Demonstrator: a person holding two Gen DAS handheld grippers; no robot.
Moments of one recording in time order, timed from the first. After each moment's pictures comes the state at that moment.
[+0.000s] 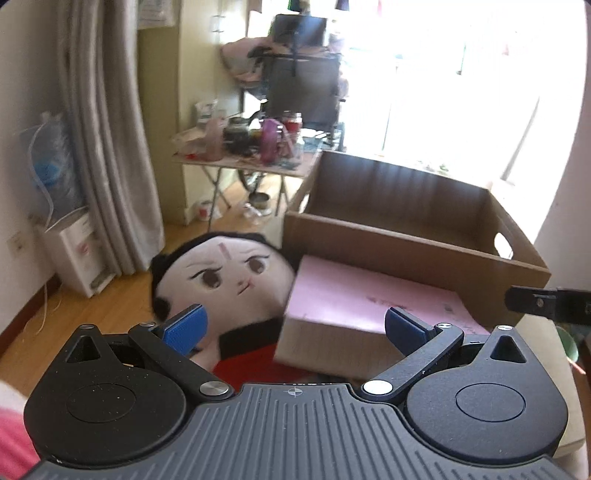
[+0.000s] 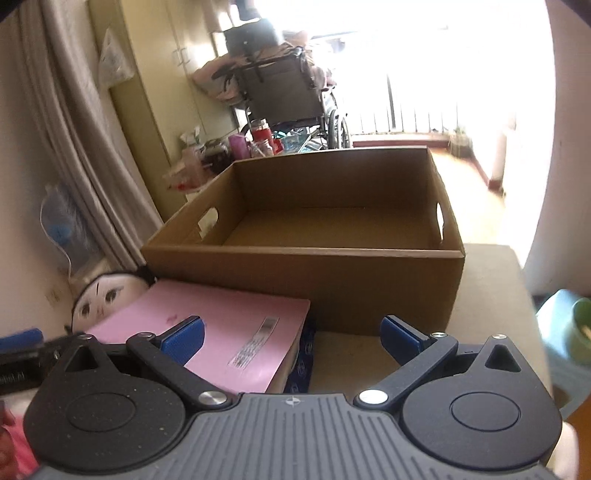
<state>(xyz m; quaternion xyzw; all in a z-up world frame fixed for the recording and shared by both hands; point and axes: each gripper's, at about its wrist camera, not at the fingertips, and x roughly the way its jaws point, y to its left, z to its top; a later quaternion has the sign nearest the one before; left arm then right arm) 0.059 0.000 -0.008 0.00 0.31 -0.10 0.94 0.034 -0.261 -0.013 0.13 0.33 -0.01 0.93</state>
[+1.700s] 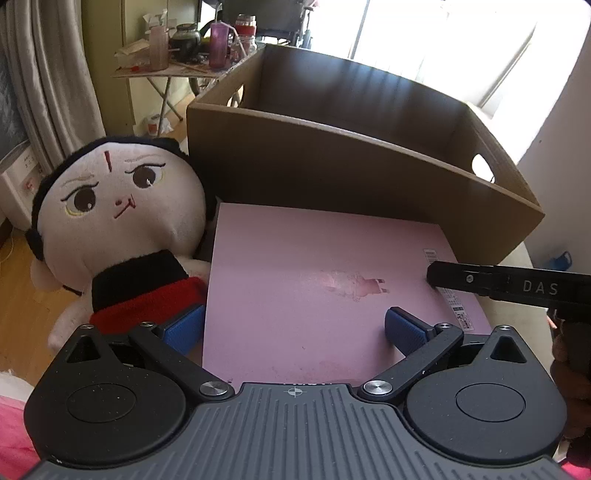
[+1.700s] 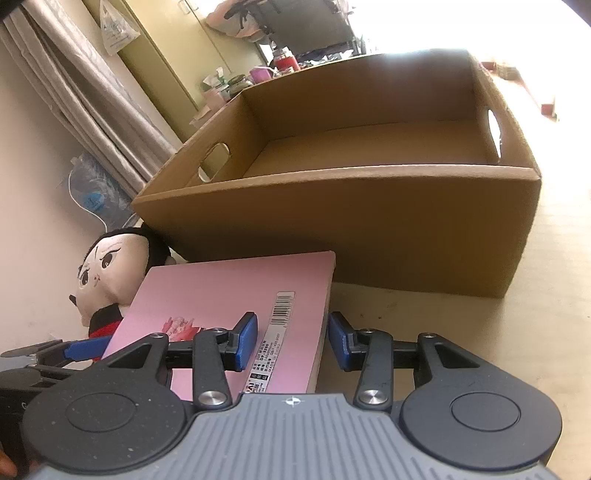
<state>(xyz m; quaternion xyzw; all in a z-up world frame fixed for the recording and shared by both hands) 0.106 -0.050 -0.055 -0.01 0.46 -0.16 0.87 0.085 -0.287 -0.068 0.19 0.42 0.08 0.88</state>
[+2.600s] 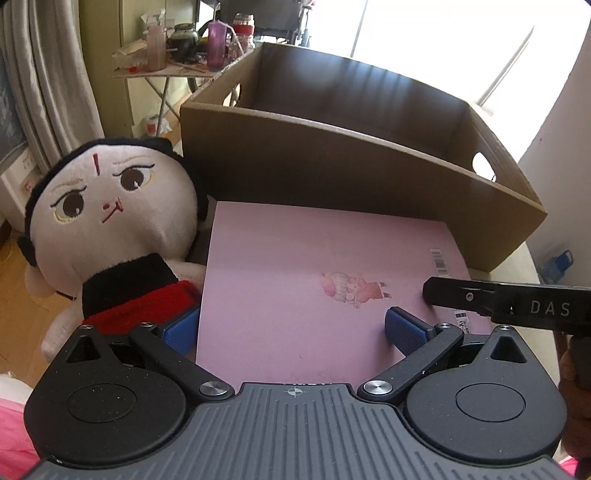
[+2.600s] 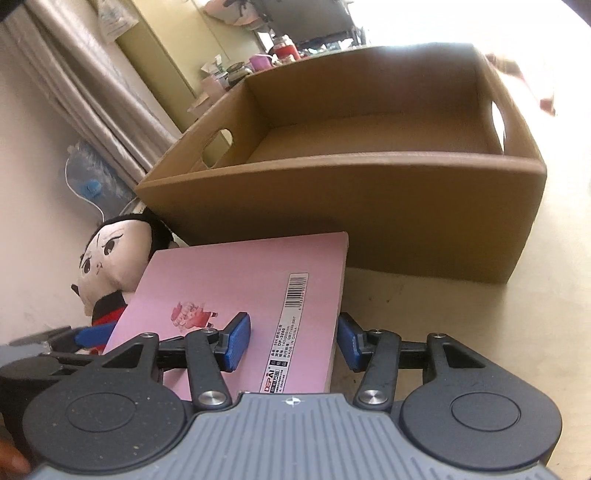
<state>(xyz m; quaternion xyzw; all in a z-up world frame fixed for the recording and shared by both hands) 0.110 -0.050 -0.055 0.00 0.46 -0.16 0.87 0.080 -0.272 -0.061 0.18 0.44 0.08 0.88</state>
